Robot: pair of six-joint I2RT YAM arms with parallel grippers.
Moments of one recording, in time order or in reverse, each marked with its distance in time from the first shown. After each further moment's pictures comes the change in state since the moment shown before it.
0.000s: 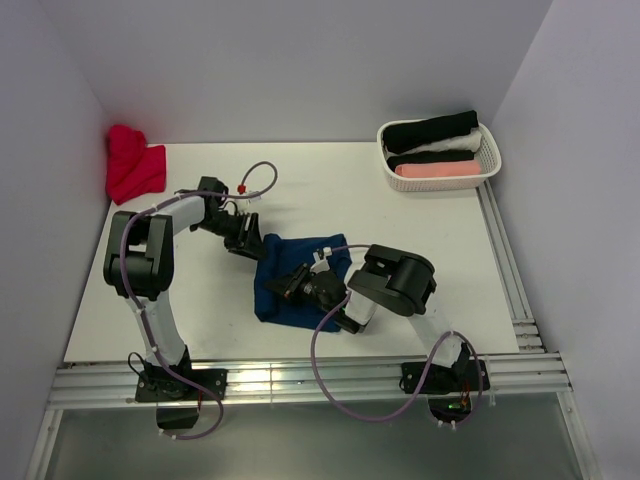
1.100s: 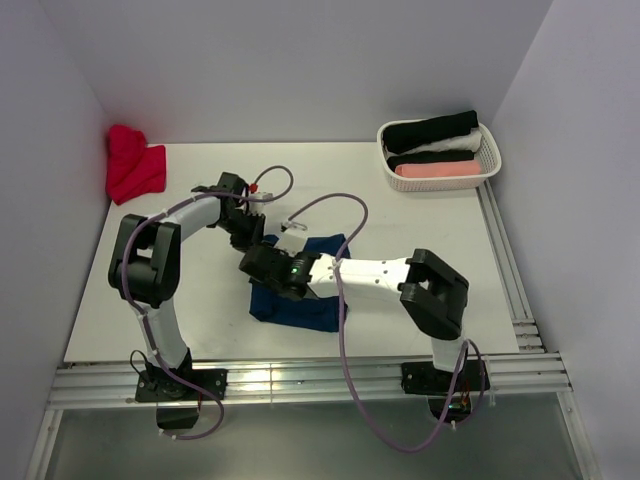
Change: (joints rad) left arm -0.127 -0.041 0.027 -0.008 -0.316 -0.091; right arm 0.161 -0.296 0.658 -1.688 0.475 -0.239
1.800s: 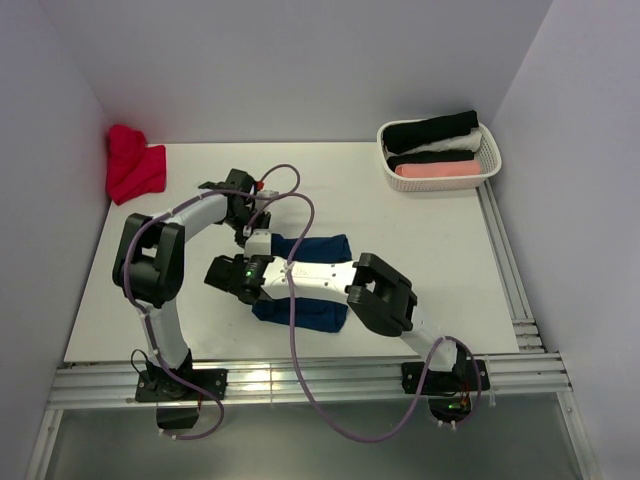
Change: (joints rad) left arm -0.053 0.009 0.059 -0.045 -0.071 -0.041; right arm 0.072 0.361 0.503 -0.400 0.134 -0.137
